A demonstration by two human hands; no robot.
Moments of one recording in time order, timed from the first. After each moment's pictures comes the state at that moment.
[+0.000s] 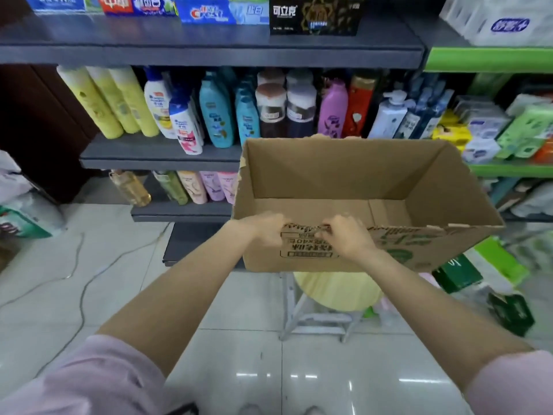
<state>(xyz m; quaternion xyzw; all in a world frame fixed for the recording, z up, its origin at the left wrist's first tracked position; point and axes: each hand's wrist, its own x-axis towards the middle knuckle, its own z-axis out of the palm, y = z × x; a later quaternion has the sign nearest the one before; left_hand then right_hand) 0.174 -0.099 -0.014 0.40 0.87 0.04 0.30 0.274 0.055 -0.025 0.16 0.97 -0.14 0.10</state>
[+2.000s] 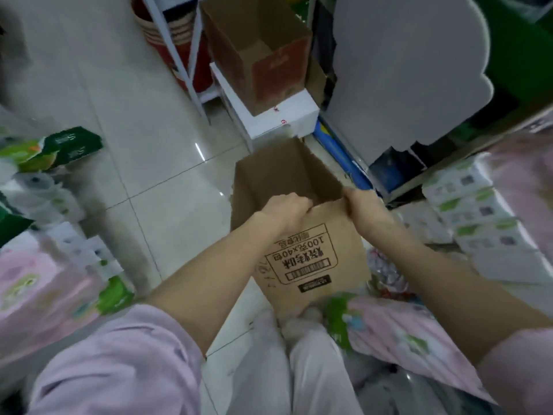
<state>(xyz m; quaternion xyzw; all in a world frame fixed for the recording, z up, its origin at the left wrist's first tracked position) 0.760 -0.041 -0.283 0.94 0.07 -0.26 0.19 0.854 -0.186 -0.300 0.92 0.29 -0.24 -0.06</state>
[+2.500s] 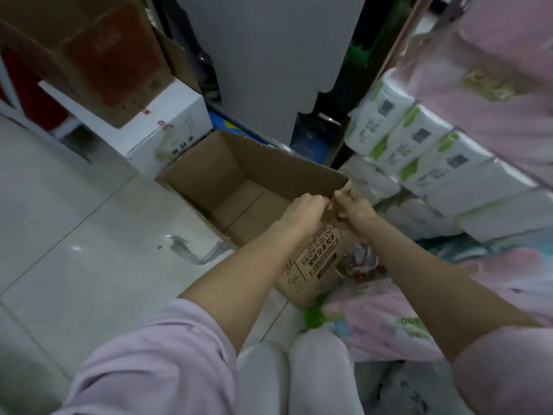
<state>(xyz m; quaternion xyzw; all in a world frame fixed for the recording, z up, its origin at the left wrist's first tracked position) 0.885 -0.221 -0.472 0.93 -0.05 -0.23 0.29 0.914 -0.348 -0.498 0.81 -0.17 -0.26 -0.49</state>
